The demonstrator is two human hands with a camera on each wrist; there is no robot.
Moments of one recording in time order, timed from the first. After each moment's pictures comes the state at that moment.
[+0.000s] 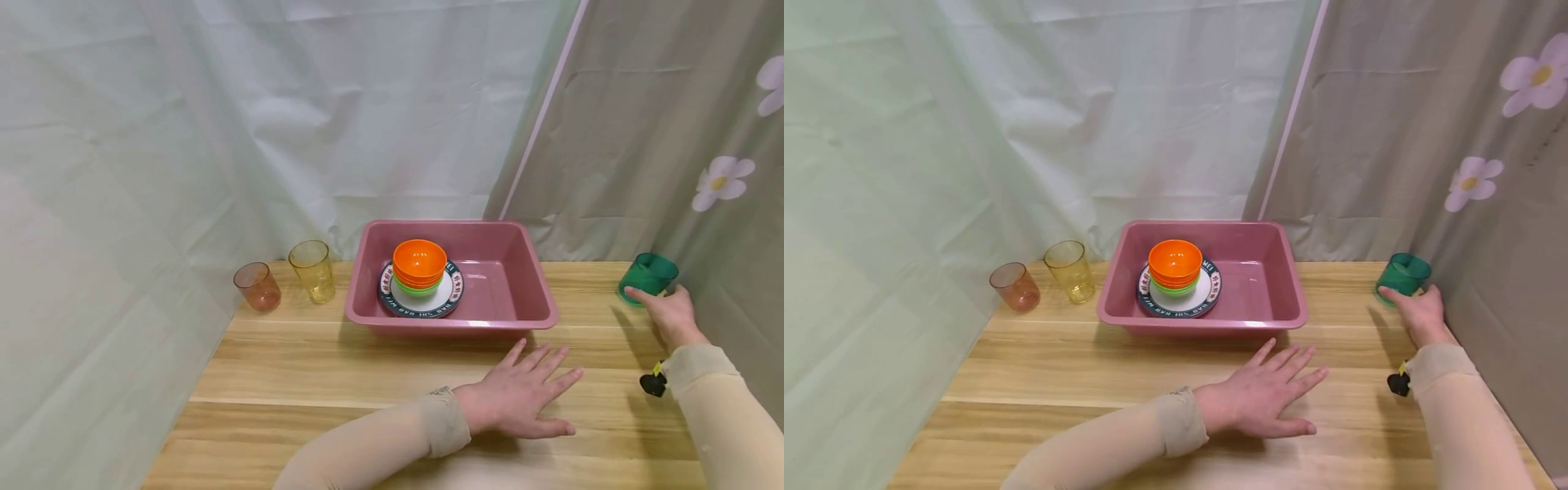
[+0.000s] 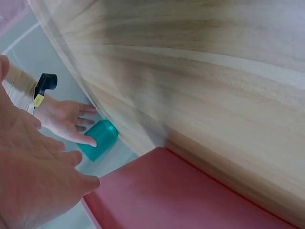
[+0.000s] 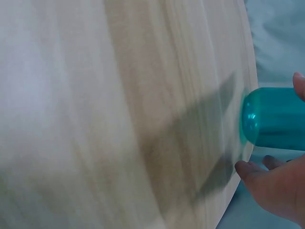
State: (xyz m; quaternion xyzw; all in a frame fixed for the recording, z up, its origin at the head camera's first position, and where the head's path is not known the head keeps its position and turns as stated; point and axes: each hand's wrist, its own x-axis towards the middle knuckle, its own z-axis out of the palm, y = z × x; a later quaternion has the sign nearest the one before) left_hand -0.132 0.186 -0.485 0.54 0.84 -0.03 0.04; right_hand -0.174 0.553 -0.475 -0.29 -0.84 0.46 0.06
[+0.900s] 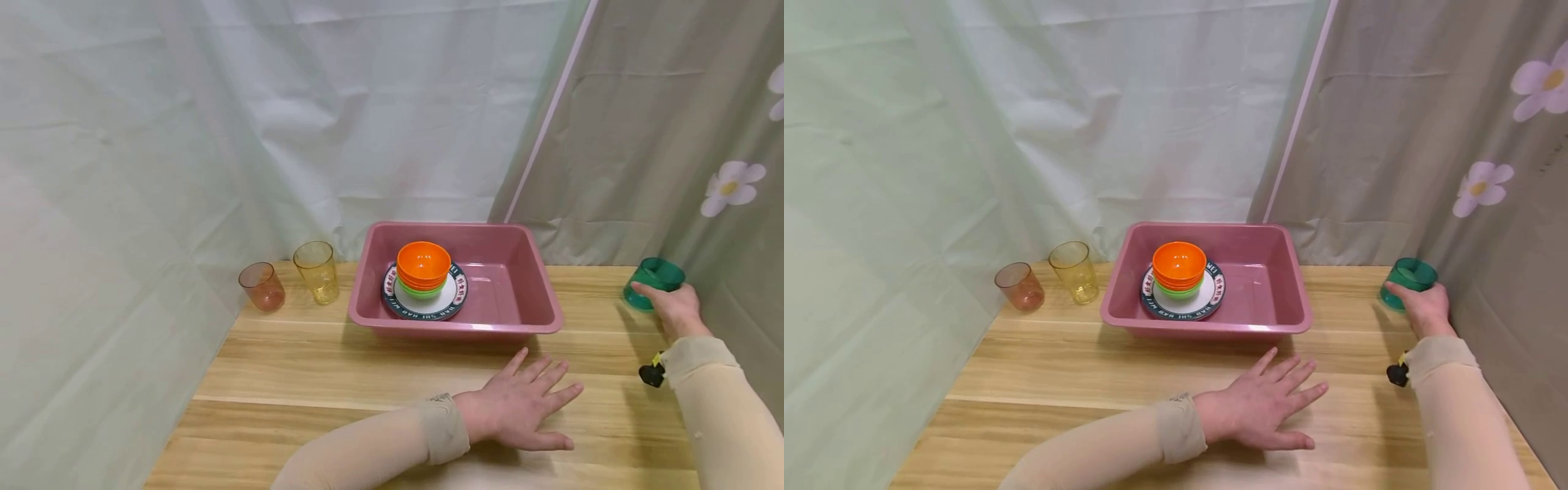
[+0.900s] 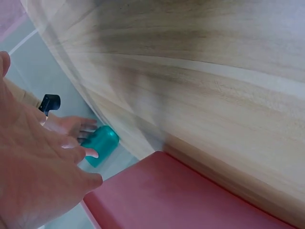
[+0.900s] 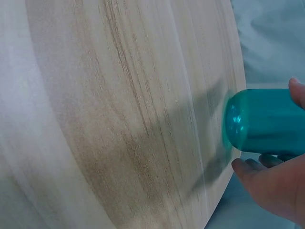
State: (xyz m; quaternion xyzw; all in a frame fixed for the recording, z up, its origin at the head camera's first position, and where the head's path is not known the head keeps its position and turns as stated) left_hand -0.129 0.181 -0.491 0.55 0.83 -0.08 0.02; right_hand -0.191 0.554 -0.465 -0.33 -0.81 0.48 0.06
